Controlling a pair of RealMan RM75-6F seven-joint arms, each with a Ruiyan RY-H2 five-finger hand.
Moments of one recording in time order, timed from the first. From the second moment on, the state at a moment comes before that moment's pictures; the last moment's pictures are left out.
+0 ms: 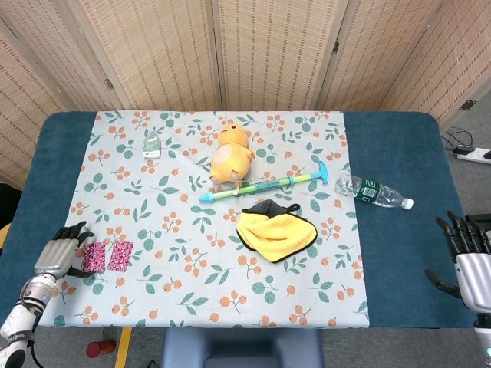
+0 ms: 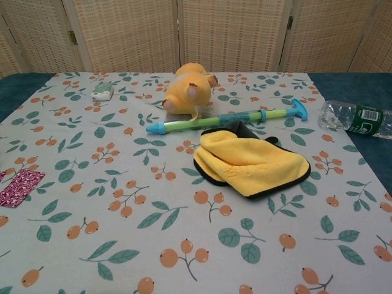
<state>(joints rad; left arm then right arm) -0.40 -1.31 -0.01 -1.24 1.27 0.92 -0.03 0.02 -1.04 0.05 -1.64 -1.53 1.54 0.00</state>
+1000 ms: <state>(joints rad) -0.47 -1.33 0.01 -1.34 1.30 0.89 0.18 0.02 -1.06 0.05 -1.61 -1.52 1.53 0.01</state>
